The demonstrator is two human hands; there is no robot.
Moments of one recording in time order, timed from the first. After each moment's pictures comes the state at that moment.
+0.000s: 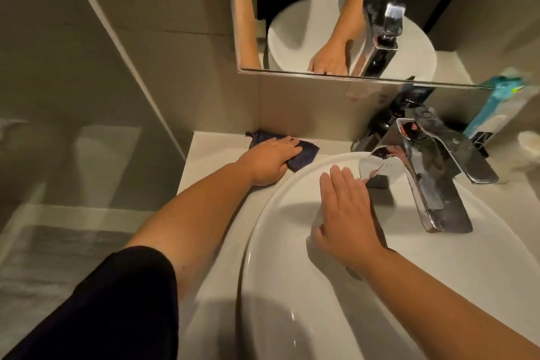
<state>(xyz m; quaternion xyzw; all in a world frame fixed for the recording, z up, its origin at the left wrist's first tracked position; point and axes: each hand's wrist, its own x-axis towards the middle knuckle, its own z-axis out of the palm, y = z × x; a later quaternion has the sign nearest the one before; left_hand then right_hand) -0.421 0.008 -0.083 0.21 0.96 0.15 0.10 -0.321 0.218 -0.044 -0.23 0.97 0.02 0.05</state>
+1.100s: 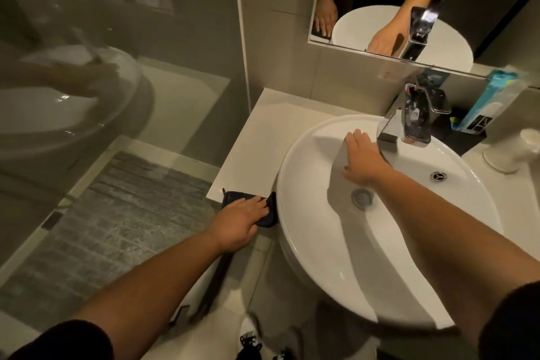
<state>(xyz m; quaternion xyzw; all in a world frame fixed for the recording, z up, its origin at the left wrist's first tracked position) -0.042 0.030 -0.054 0.02 0.97 0.21 0.08 -0.289 0.240 0.008 -0.29 0.94 0.03 0.17</state>
